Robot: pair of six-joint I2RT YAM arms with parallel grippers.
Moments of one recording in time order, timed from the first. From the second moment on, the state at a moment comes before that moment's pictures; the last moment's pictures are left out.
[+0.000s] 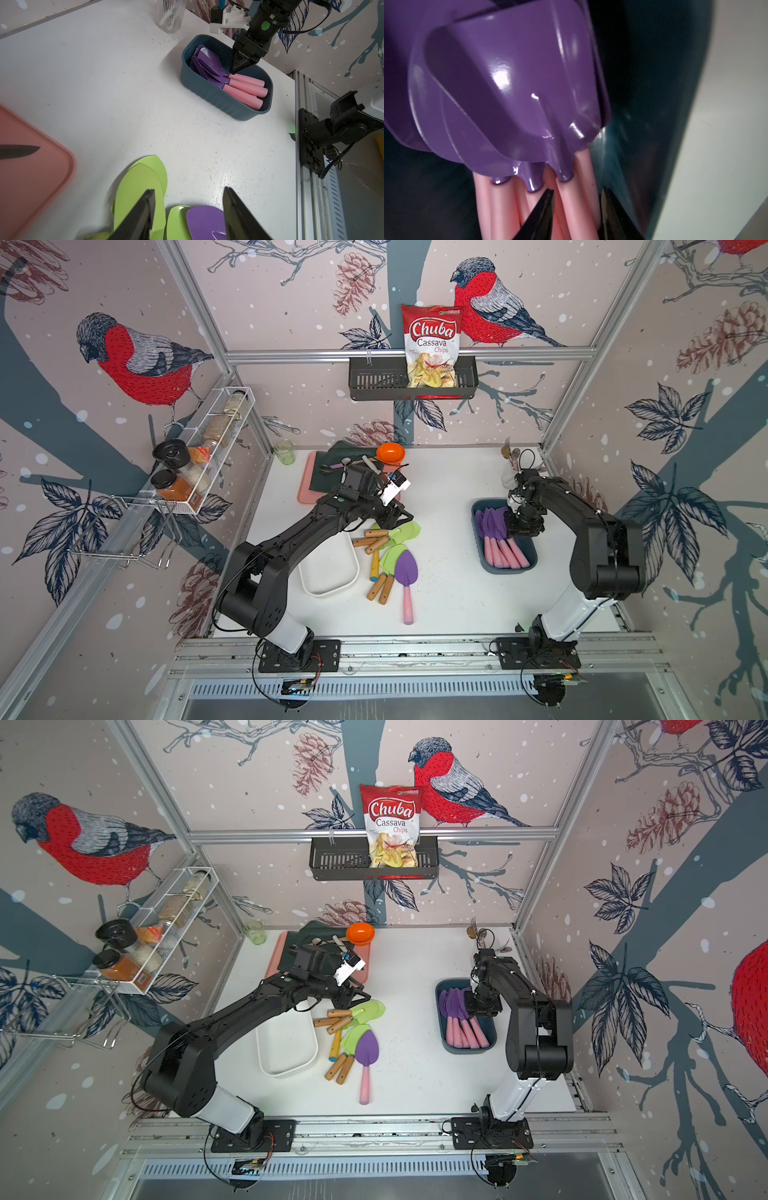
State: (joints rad) left arm -0.46 1.56 1.11 -0.31 0.70 0.22; right arm 0.06 1.75 1.22 -1.03 -0.01 -0.02
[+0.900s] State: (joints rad) left arm -0.42 1.47 1.06 -0.35 0.66 0.30; right arm 0.42 1.64 1.42 -1.11 0.10 0.19
